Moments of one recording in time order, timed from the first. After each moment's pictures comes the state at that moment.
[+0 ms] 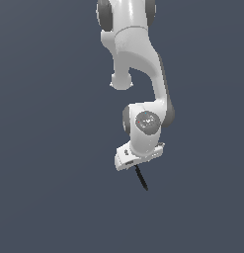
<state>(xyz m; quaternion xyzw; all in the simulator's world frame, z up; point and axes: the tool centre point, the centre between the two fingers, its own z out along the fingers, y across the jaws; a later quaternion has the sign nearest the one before) 0.076 0.072 0.058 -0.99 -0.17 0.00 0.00</state>
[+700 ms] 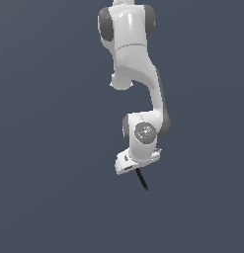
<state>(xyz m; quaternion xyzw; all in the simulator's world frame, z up) 0.076 0.072 0.010 -0.99 -0.17 0.00 0.00</state>
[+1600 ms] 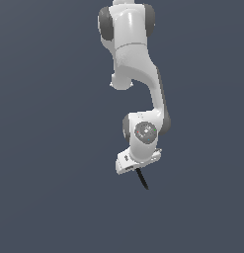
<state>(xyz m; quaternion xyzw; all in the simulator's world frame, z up) 0.076 0.073 0.013 -0.99 -0.17 0.00 0.00</state>
